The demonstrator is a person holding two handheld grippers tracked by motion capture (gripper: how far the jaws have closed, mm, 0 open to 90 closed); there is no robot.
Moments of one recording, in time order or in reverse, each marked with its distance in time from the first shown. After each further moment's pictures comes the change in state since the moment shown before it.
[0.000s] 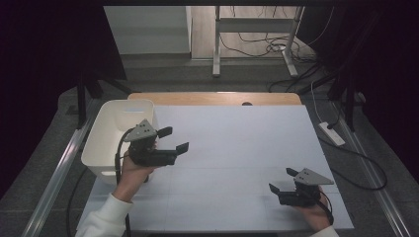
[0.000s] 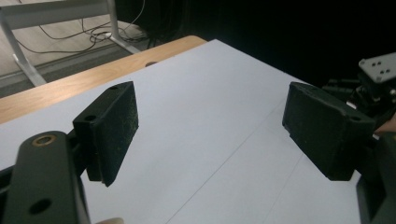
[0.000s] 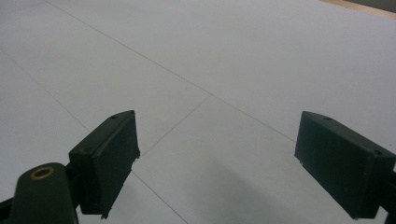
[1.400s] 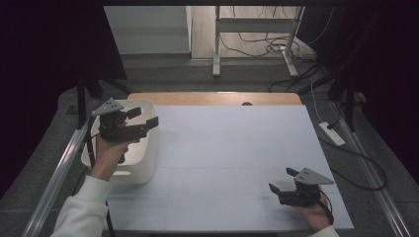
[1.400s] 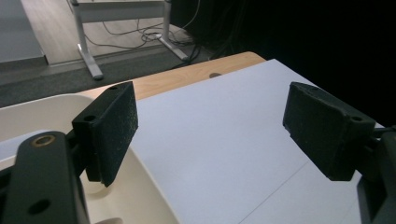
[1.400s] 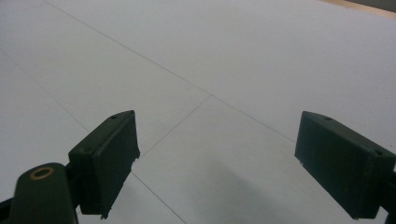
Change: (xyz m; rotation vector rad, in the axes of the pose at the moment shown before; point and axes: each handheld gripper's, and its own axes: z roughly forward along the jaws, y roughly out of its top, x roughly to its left) left arm 0.075 0.018 -0.037 -0.034 0.152 -0.138; right arm -0.001 0.000 0.000 -0.003 0.004 0.005
